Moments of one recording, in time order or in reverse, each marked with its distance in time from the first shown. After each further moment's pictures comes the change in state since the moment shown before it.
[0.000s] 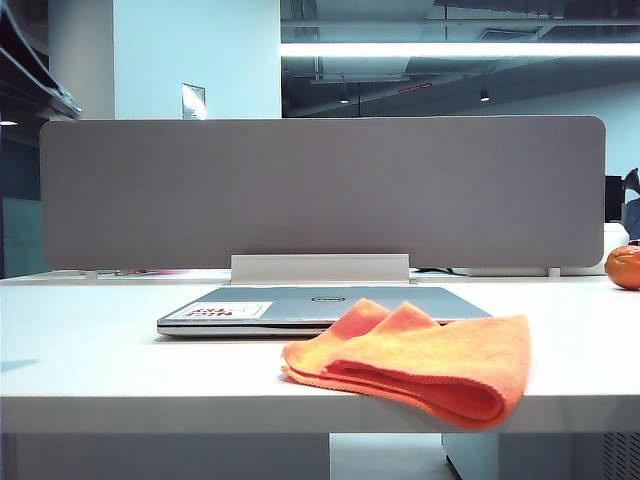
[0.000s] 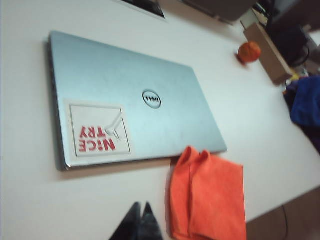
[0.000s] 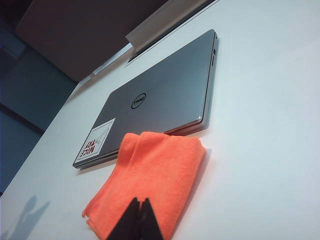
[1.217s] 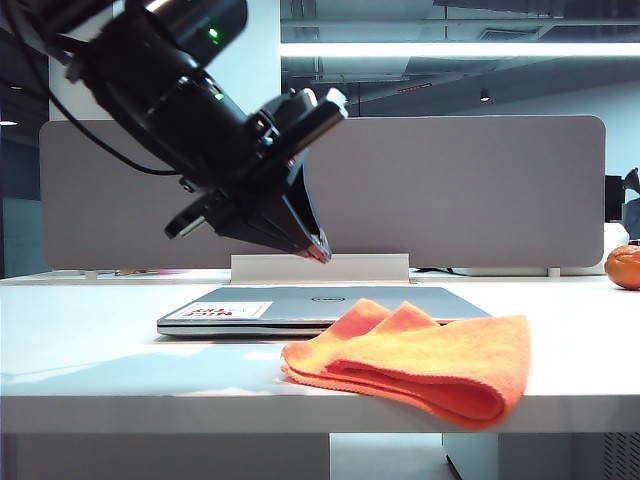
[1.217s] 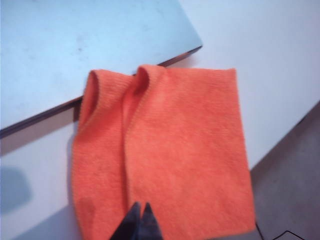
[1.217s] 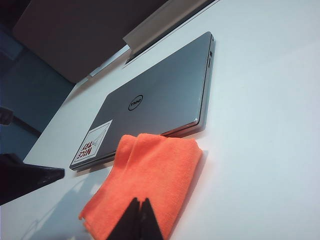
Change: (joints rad) left arm -0.587 0.685 0.306 0.077 -0.289 0.060; right arm 0.000 0.000 0.000 0.000 0.011 -0.003
